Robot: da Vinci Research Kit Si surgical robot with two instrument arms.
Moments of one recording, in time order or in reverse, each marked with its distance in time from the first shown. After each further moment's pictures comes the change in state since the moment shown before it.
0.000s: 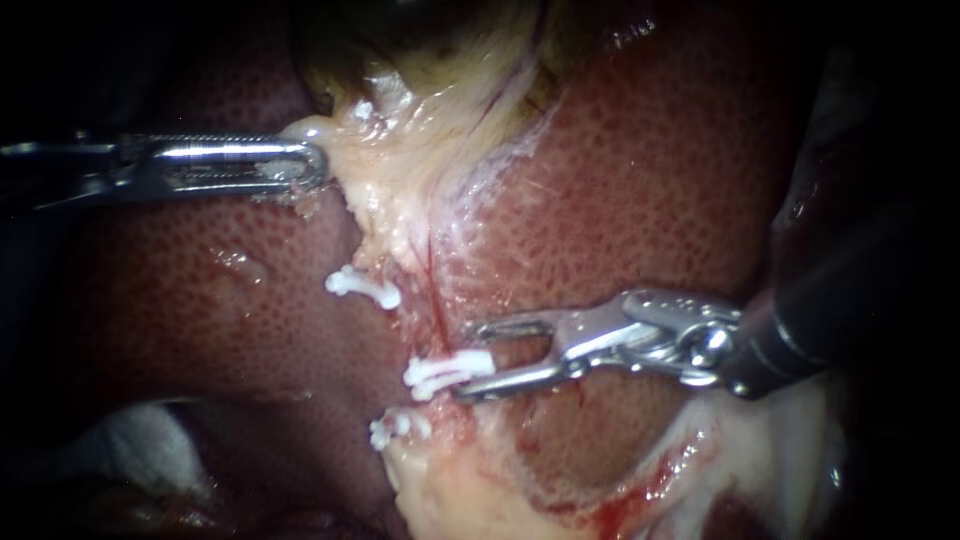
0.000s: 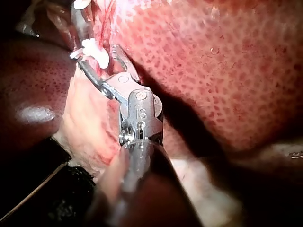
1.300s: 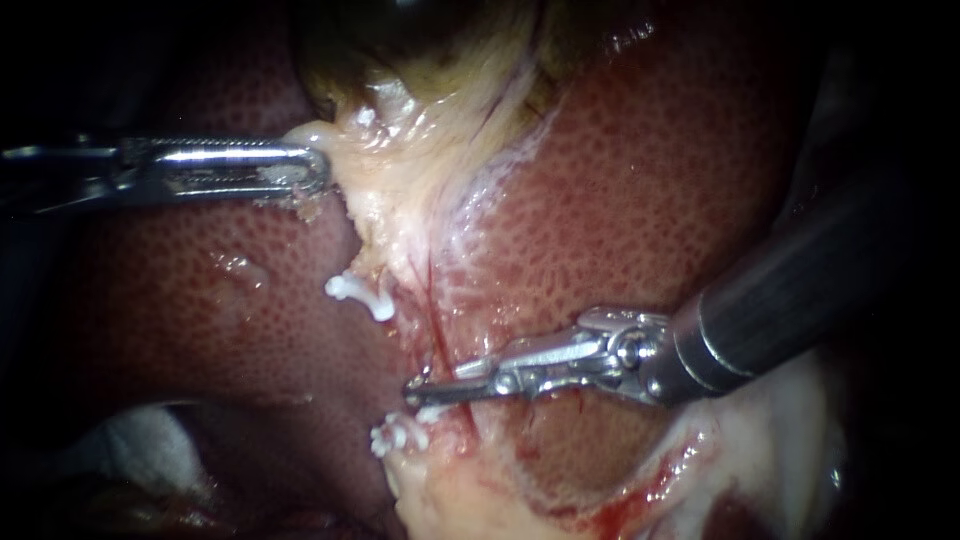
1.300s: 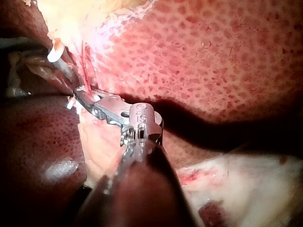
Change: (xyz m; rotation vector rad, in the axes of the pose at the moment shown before) right arm -0.005 0.000 0.009 0.036 -0.067 0.496; left arm 0.000 0.000 0.000 0.000 0.000 -0.002
